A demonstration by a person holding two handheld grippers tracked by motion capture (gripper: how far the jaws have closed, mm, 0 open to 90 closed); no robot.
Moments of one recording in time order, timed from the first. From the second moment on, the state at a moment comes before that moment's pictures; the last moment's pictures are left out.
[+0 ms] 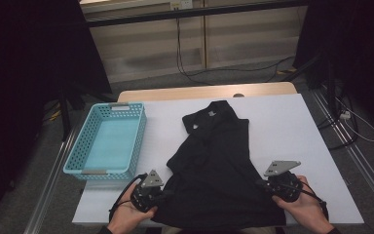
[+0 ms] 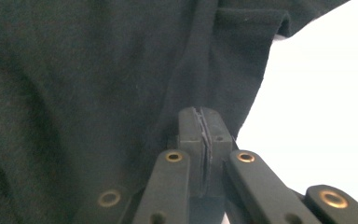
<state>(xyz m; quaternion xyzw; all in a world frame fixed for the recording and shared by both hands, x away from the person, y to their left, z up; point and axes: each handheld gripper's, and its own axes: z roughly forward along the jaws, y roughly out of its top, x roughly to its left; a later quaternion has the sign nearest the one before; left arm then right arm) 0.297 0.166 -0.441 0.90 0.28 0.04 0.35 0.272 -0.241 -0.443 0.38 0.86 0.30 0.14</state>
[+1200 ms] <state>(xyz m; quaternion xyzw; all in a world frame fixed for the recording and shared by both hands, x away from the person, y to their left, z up) 0.274 0.173 -0.432 0.89 0.27 0.02 0.37 0.245 -0.264 -0.438 0.39 0.85 0.31 0.16</state>
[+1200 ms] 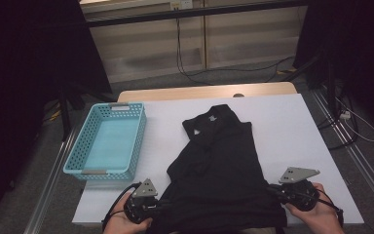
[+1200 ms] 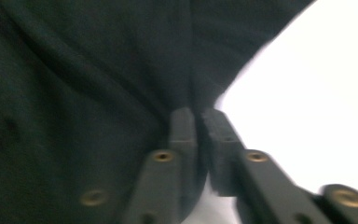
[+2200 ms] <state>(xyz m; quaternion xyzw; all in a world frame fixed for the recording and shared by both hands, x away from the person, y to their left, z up) 0.267 0.093 -0.442 0.92 0.18 0.02 0.35 0.256 -0.212 -0.445 0.31 0.89 0.33 0.09</state>
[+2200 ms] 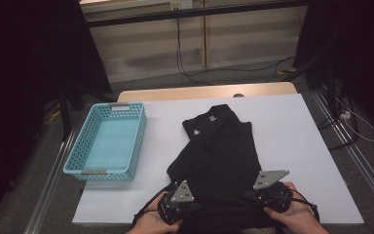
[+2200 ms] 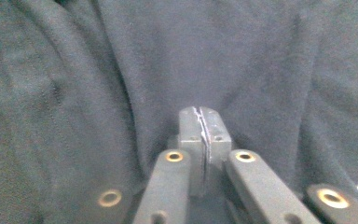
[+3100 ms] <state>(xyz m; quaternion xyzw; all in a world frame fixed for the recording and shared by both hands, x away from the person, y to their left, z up) 0.264 0.125 -0.428 0.90 0.20 -0.03 0.39 0.231 -0.218 -0.439 0.31 0.88 0.35 0.07</state>
